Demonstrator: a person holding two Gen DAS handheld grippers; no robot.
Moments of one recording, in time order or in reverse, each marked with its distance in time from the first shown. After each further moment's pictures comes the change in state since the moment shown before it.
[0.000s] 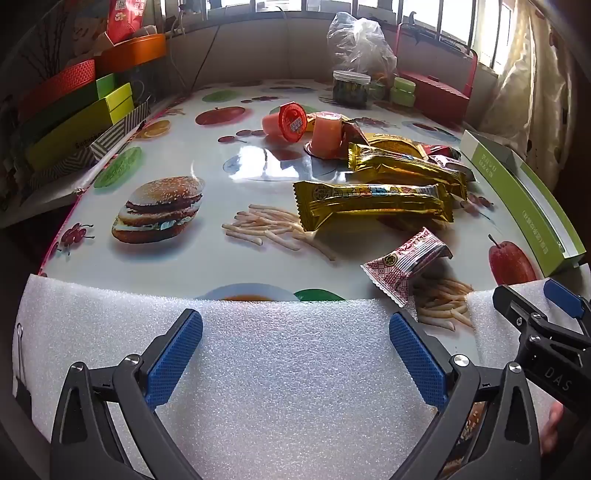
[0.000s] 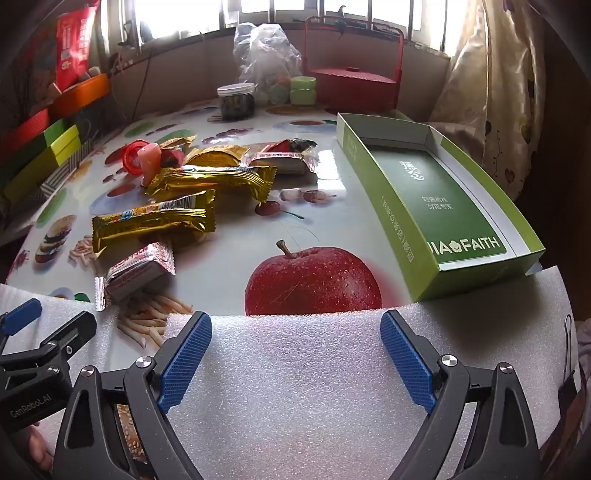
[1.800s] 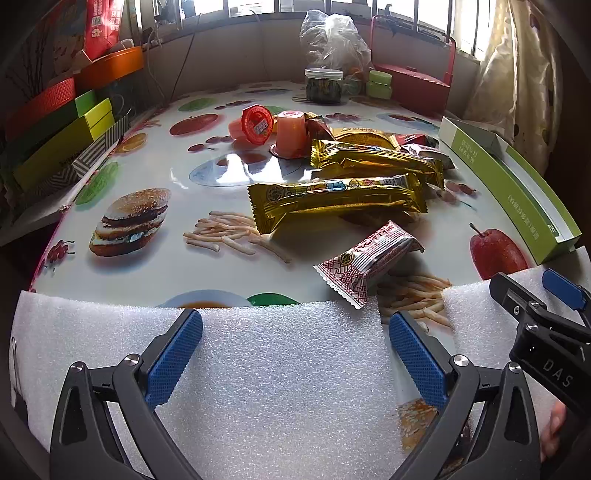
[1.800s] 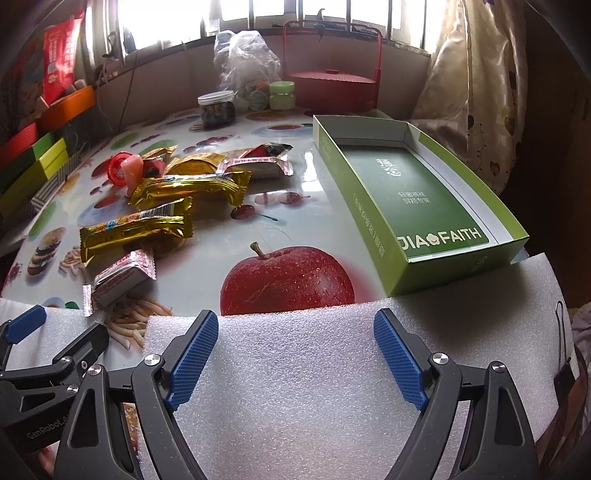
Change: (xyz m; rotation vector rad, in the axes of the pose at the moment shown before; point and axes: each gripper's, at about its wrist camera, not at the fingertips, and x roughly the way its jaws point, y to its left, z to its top) left arm 0.004 -0.025 0.001 0.063 -0.009 -0.018; right arm -0.007 -0.016 -0.002 0.040 -0.019 -0.034
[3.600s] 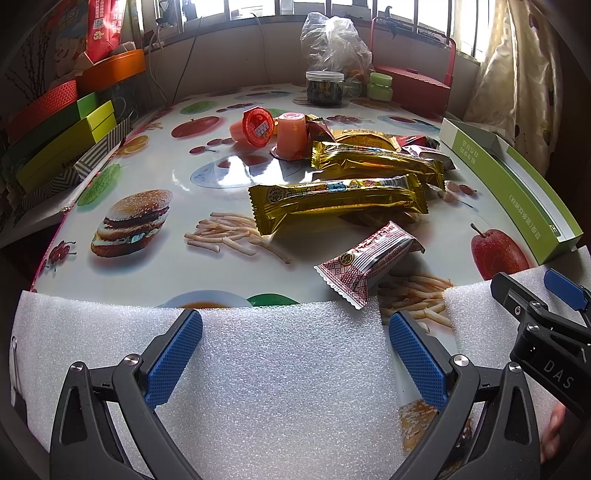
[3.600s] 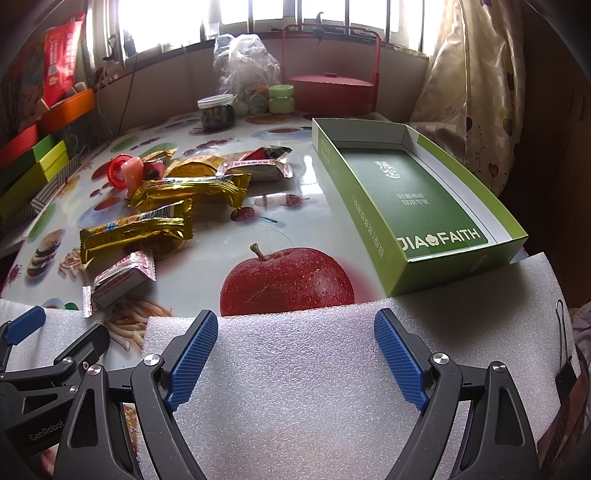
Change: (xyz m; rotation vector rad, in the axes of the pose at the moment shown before) left arm 0.001 -0.001 -0.001 0.001 -0.006 0.003; right arm -0.001 -0.001 0.000 -0.001 -0.009 -0.003
